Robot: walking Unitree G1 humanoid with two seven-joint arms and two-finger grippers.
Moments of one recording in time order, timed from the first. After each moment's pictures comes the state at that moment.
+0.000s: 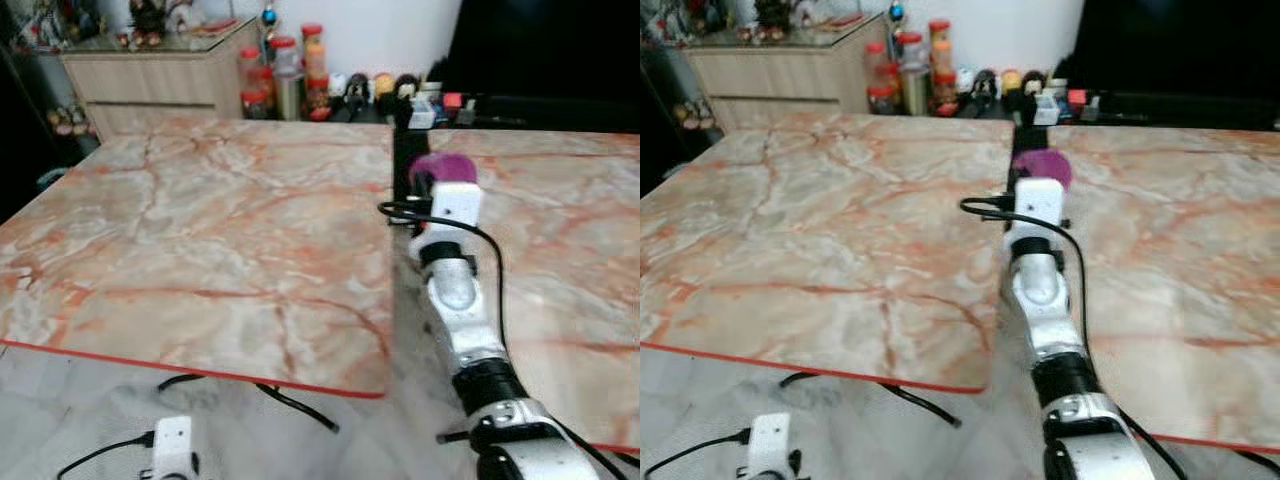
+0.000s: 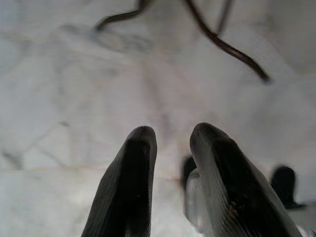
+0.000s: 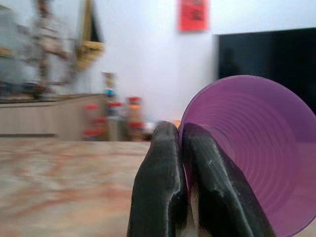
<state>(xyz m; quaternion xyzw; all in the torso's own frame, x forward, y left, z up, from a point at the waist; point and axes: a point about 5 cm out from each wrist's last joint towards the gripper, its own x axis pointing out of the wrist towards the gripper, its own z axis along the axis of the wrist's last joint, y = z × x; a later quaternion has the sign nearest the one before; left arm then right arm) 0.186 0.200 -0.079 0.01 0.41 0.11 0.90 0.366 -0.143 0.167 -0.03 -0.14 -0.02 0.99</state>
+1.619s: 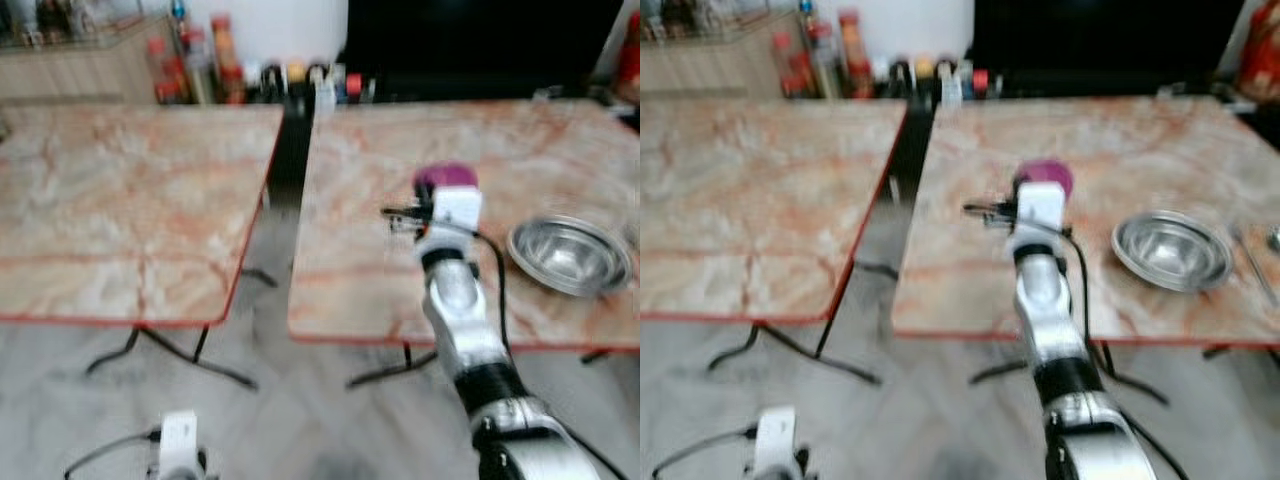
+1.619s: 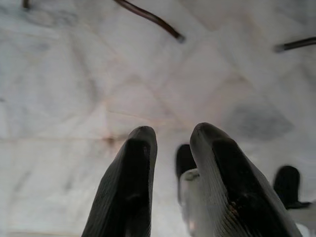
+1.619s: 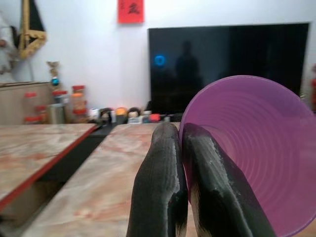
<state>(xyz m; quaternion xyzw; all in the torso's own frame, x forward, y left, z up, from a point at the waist) 0.190 0.196 -0.077 -0.01 0.40 0.10 0.91 0.366 -0.143 0.161 -0.04 -0.12 -0.01 0.99</state>
